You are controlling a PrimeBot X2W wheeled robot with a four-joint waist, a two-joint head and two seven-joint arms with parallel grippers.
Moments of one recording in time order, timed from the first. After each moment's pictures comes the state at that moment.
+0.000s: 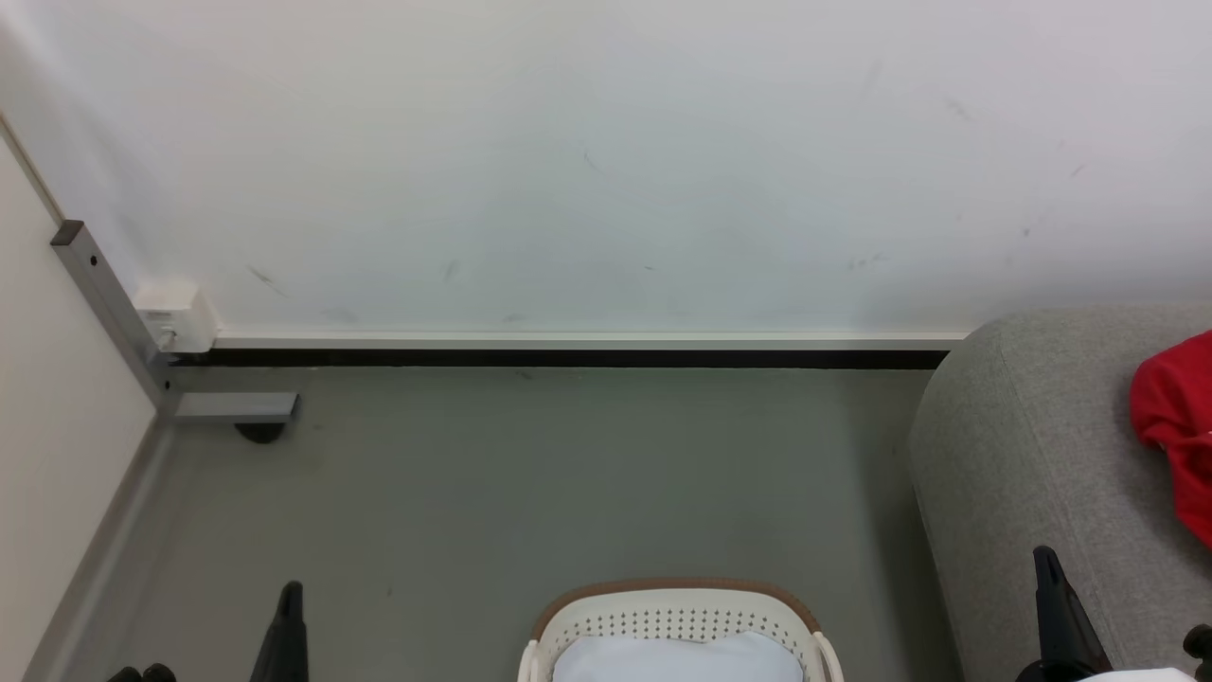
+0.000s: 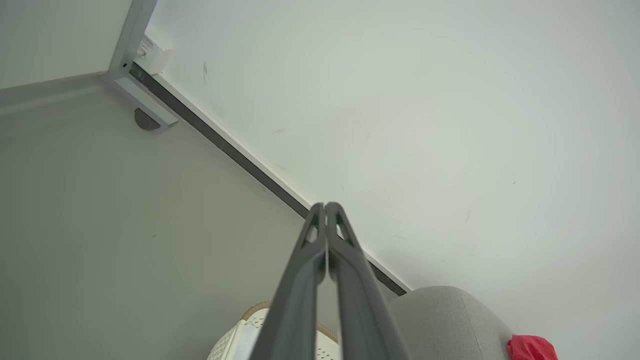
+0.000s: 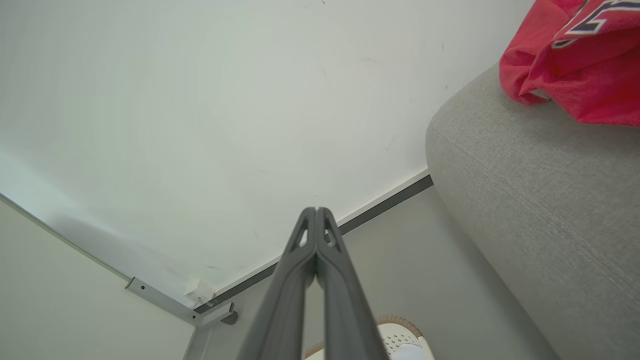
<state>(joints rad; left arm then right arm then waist) 0.01 0.04 0.09 0.25 -0.77 -0.11 -0.11 -0.02 -0.07 0.02 0.25 0.85 0.13 -0.10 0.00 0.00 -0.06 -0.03</state>
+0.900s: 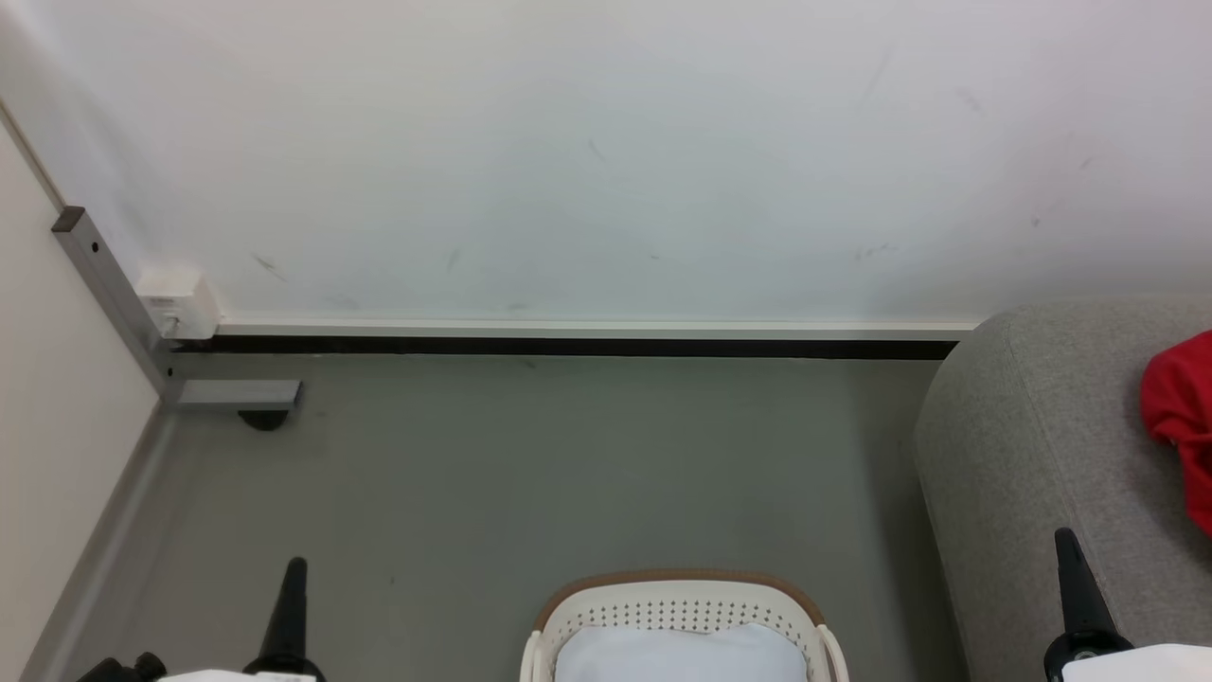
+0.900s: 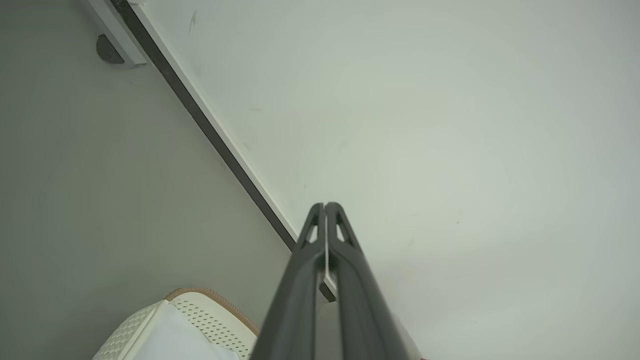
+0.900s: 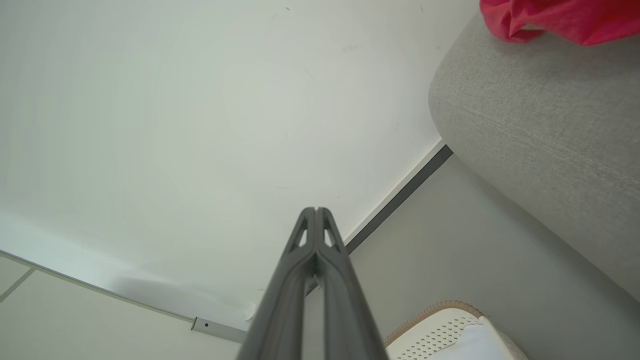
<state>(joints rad) -0.04 0.04 0.10 0.25 -1.09 -0.12 -0.02 -0.06 -0.06 -0.03 0.25 1.14 0.13 -0.02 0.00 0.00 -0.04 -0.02</state>
